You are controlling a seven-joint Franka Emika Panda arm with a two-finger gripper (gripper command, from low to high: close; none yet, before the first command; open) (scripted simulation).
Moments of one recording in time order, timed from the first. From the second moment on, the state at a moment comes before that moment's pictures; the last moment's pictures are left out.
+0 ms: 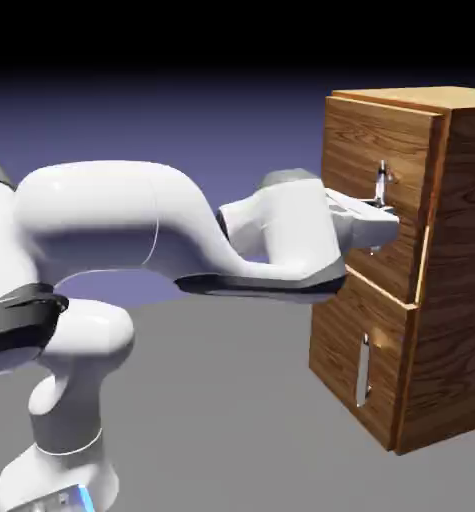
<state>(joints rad) 0.91 -0.90 -1.00 -2.46 -2.81 2.70 2.90</state>
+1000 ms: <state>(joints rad) 0.07 -0.92 0.06 -2.83 -1.94 2.42 2.89</state>
